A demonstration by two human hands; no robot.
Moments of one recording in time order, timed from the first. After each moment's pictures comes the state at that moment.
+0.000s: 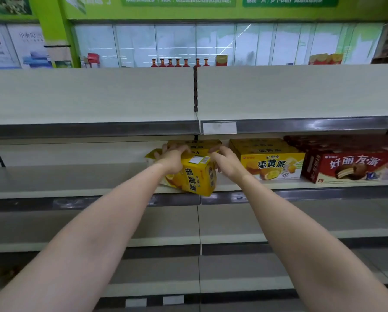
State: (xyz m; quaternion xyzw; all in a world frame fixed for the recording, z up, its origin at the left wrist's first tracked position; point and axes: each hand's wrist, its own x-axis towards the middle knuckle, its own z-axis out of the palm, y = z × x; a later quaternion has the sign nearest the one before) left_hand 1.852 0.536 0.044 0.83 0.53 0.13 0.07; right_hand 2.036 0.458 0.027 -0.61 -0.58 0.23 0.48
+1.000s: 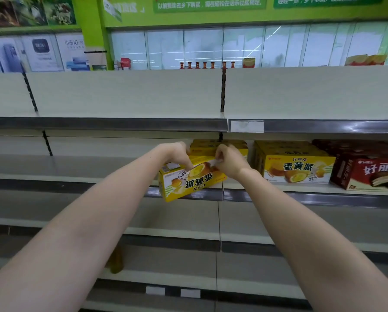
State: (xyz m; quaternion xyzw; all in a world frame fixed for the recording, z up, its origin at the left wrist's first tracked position) left_hand 1.784 0.499 0.081 0.78 0.59 0.06 0.17; right_hand 1.979 0.463 0.031 -0.66 -0.69 0.03 0.31
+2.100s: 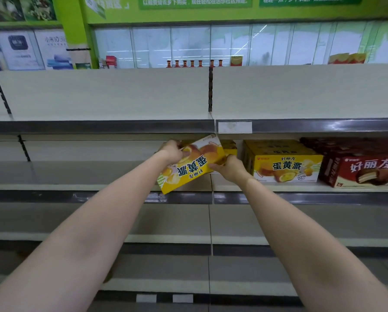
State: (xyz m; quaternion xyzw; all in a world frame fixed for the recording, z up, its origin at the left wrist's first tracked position) left_hand 1.816 0.551 0.058 0.74 0.58 0.27 0.21; right_hand 2.014 0.481 0.010 -0.69 -0.58 0.20 0.38
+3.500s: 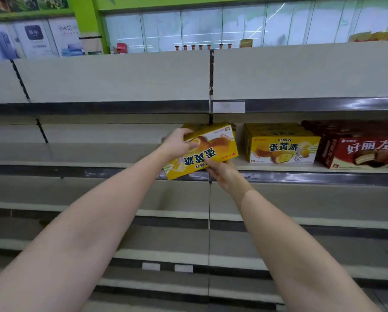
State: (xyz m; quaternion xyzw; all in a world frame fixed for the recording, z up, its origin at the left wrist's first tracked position) left_hand 1.830 0.483 0.031 0.77 0.52 0.31 0.20; right_hand 1.995 0.440 -0.054 -0.40 -0.35 0.56 0.63
